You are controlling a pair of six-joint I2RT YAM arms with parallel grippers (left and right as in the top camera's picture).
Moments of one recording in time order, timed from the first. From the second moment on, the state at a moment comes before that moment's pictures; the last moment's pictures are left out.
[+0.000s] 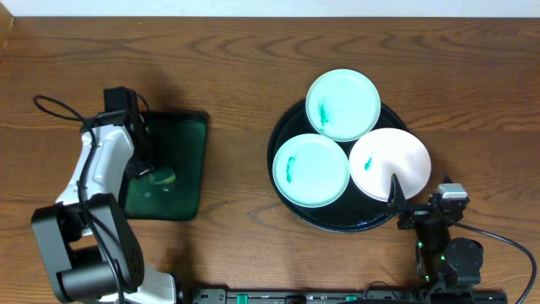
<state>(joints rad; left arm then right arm) 0.22 1.69 1.10 -0.87 0.05 -0.33 0.05 0.01 0.05 -0.15 -0.03 0.09</state>
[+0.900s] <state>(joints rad) -0.48 1.50 1.18 -0.84 0.26 -0.58 0.05 0.01 0.04 -0.11 -0.02 0.09</state>
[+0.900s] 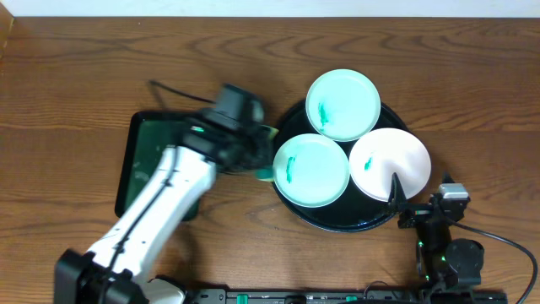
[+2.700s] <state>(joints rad) -0.34 1.41 1.22 -0.84 0.05 -0.61 0.32 1.46 1.27 -0.84 -0.30 0.12</state>
